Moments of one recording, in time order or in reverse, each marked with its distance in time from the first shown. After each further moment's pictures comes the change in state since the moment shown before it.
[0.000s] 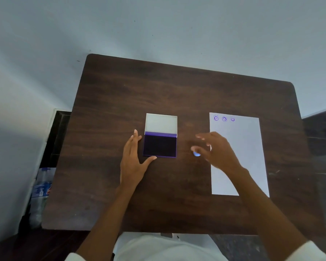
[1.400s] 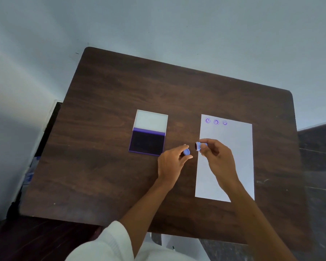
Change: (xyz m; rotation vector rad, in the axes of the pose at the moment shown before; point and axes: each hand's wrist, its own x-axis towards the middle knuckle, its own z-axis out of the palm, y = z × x) left_hand -0.020 0.115 0.119 -0.077 0.021 0.166; right_hand -0.026 0.023 -0.016 0.464 0.141 0.221
